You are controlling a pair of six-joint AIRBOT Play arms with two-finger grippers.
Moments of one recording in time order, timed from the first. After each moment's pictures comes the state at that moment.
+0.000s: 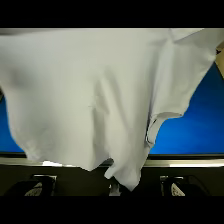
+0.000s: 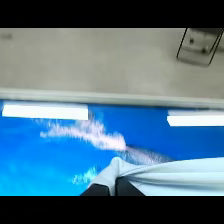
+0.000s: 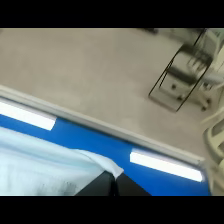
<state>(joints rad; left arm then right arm) 0.03 -0.97 1.71 1.44 -1.12 -1.60 -0.12 -1.03 1.80 -1.34 1.02 1.06</state>
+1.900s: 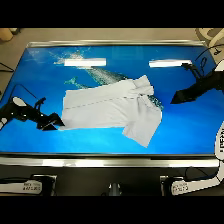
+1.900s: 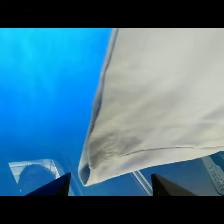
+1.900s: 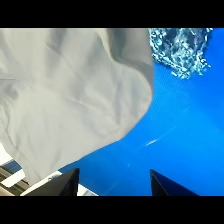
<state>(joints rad) 0.22 -1.52 1.00 1.09 -1.31 -1.40 -0.27 -1.64 1.68 -1.18 1.66 0.94</state>
